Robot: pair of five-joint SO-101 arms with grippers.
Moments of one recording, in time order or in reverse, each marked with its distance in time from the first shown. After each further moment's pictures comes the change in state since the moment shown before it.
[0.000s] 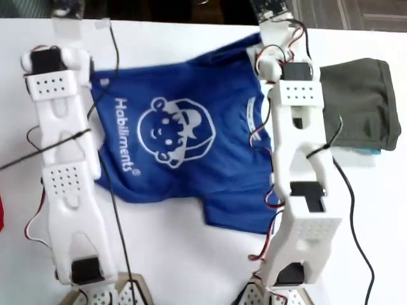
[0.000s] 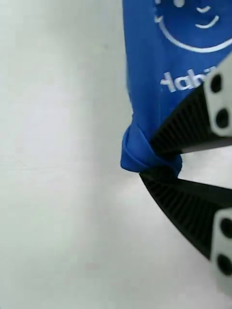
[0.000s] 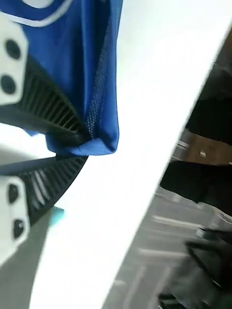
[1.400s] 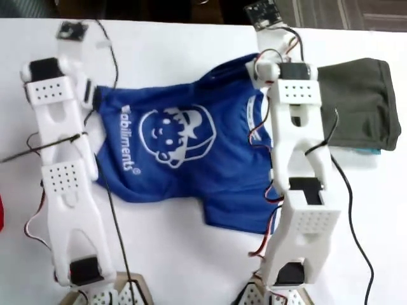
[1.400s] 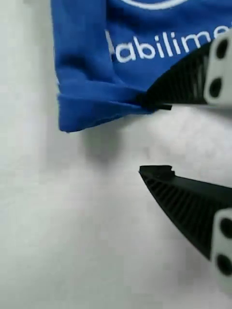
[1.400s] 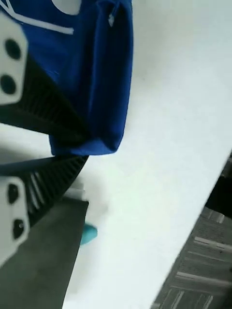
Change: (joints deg) left arm -2.9 8.6 -3.1 7.2 -6.7; right arm 1.1 2.5 -2.3 7.3 0.1
